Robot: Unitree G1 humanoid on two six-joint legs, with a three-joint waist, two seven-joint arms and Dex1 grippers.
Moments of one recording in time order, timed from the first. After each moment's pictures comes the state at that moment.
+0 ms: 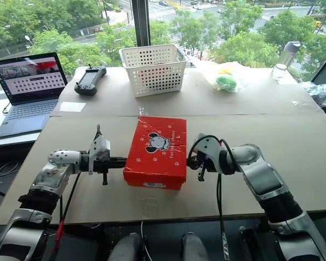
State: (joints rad) left arm -0.53 0.55 -0.11 0.38 -0.21 0.11 -1.27; right arm -0.51 -0.71 0.26 -0.07 0.16 0.49 1.02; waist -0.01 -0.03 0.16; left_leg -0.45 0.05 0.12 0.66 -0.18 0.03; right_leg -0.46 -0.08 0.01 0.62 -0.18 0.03
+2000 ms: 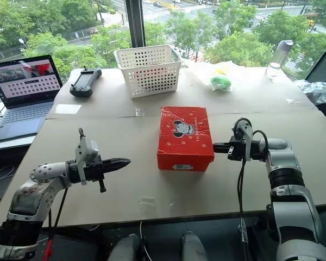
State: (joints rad) left arm -0.22 0.60 0.06 -0.19 -0.40 0.46 -1.03; right arm -0.82 -0.66 -0.01 0.87 0.22 0.18 1.39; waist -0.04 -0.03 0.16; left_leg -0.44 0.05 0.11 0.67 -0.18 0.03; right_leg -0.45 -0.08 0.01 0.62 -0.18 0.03
